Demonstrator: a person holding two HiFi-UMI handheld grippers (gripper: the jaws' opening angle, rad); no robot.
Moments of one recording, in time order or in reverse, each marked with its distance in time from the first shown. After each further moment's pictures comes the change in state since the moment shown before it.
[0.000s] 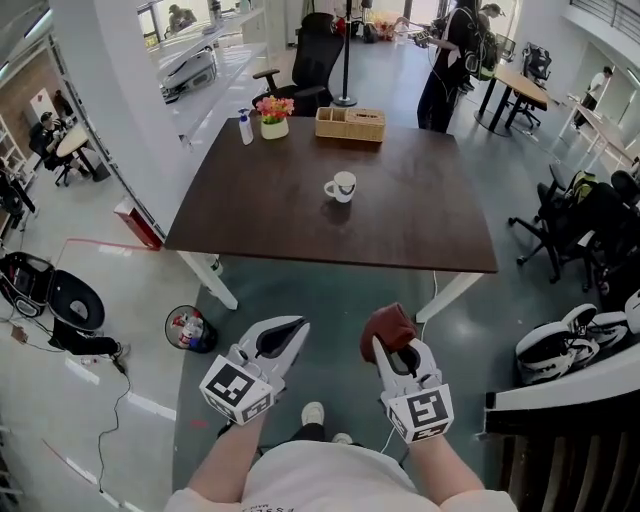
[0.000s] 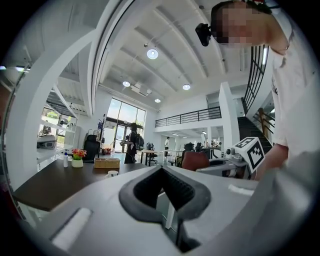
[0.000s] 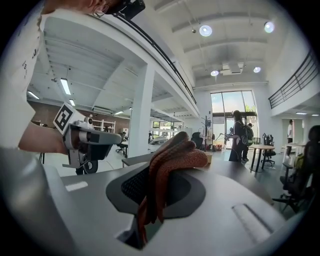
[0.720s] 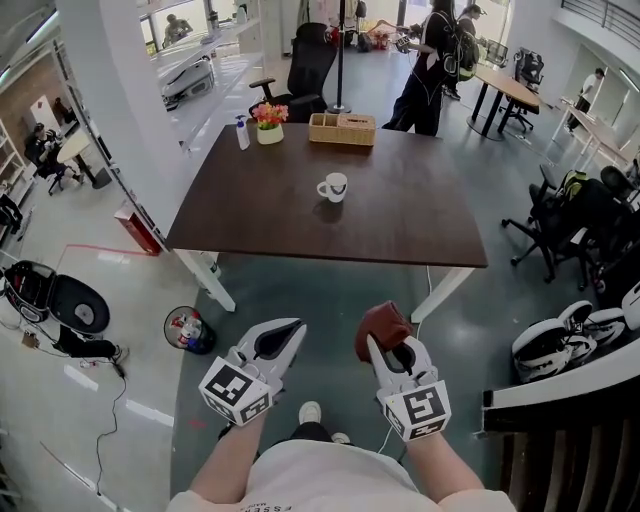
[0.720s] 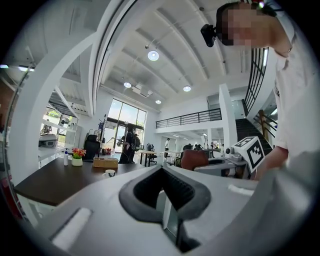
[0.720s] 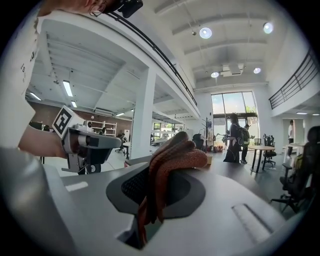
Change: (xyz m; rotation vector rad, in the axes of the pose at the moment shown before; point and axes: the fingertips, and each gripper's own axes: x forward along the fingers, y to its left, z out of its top) left arm -0.023 -0.043 0.005 -0.011 -0.011 0.004; right arm -0.043 0.018 0.013 -0.005 -0.017 0.007
